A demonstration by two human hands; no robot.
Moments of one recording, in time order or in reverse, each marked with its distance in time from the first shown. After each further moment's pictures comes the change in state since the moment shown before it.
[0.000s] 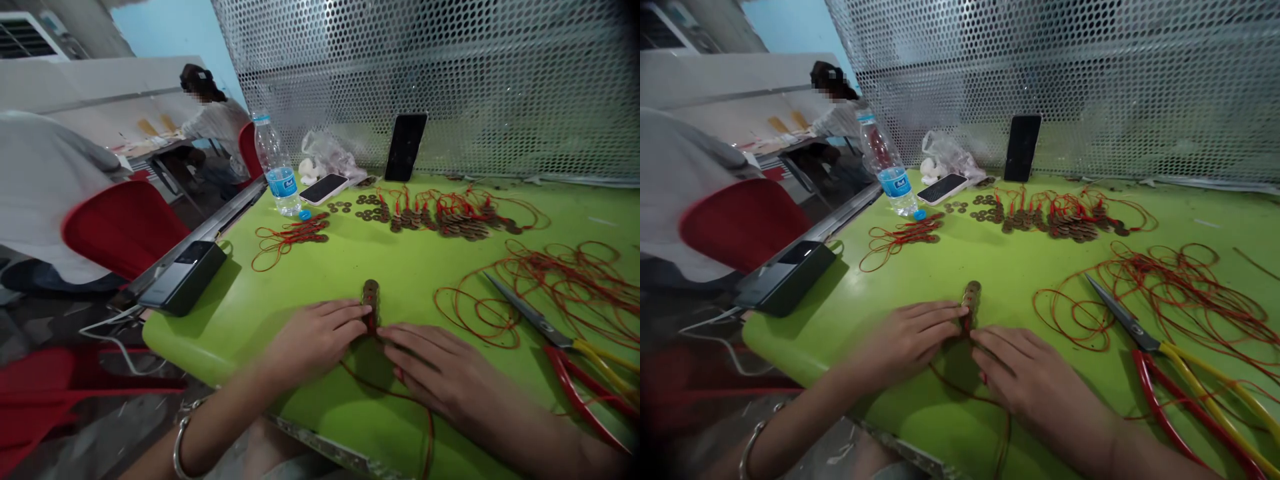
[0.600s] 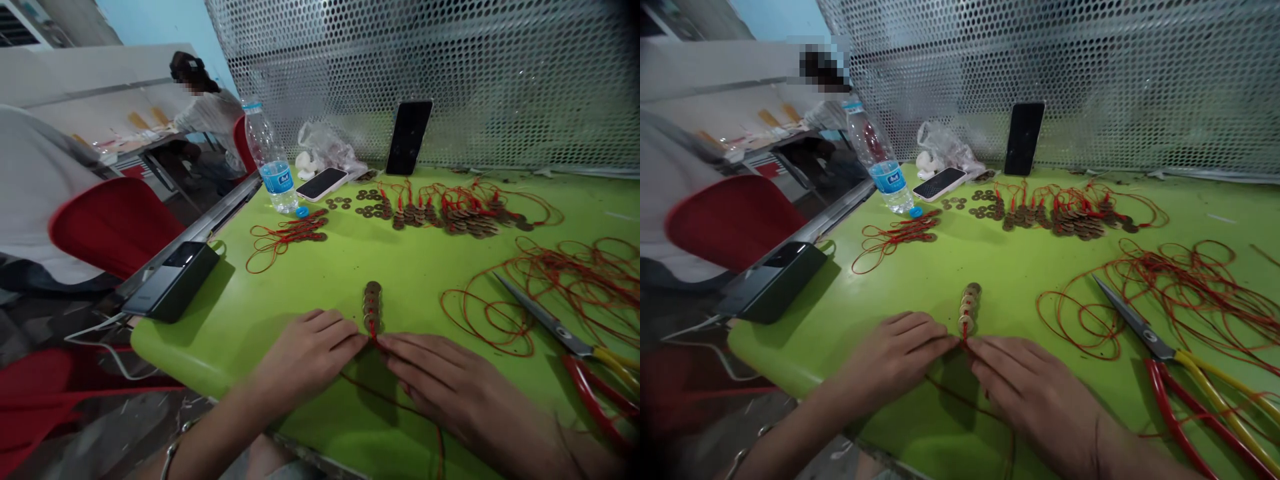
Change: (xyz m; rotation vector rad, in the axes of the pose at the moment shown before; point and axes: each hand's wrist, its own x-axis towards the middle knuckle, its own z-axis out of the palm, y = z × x) left_hand -0.005 0.003 -0.003 0.087 0.040 0.014; right_hand -0.003 -0.001 0.003 0.038 0.027 -0.010
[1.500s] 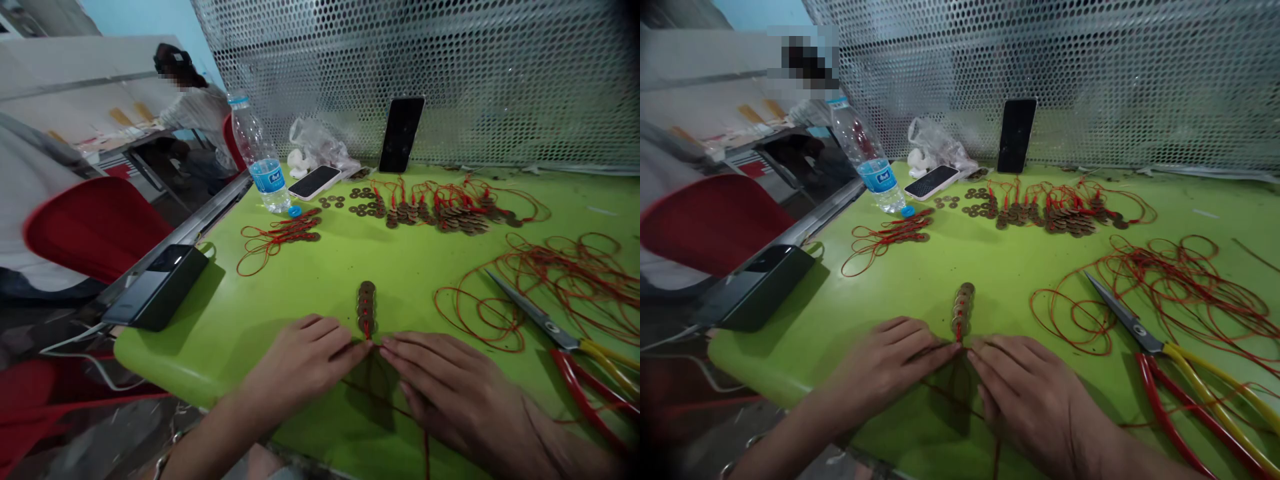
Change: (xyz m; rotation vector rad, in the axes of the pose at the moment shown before) left_hand 0.001 0.002 -0.007 0.077 -0.049 0.068; right_hand 0.001 -0.002 0.002 -0.017 0.084 0.054
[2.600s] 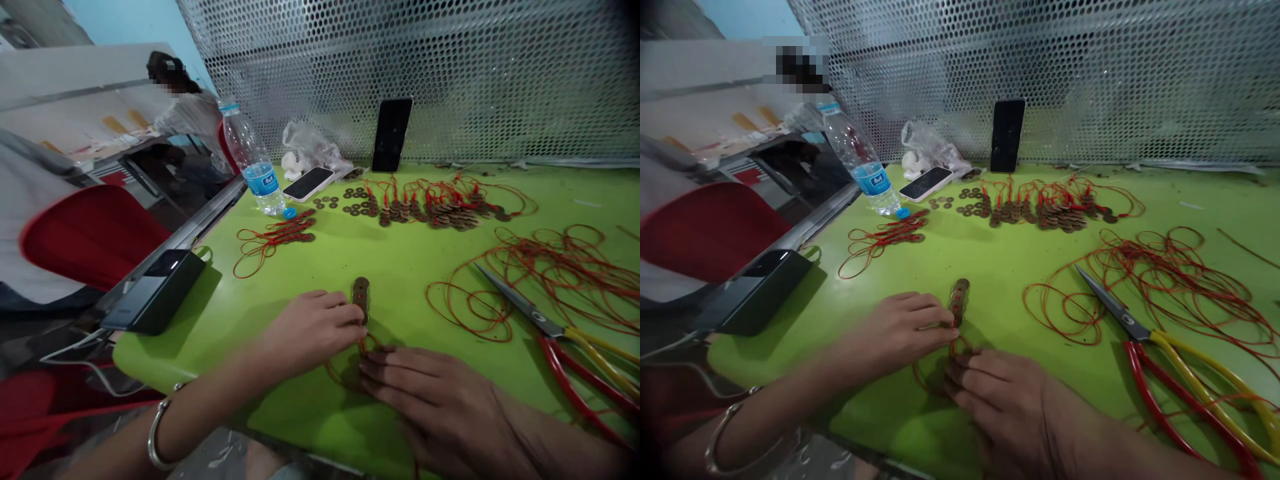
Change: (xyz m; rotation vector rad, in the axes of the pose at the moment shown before) left_hand 0.030 -0.022 -0.009 -0.033 -0.112 0.150; right_hand -0.011 -0.009 0.006 0.189 -0.162 -0.119
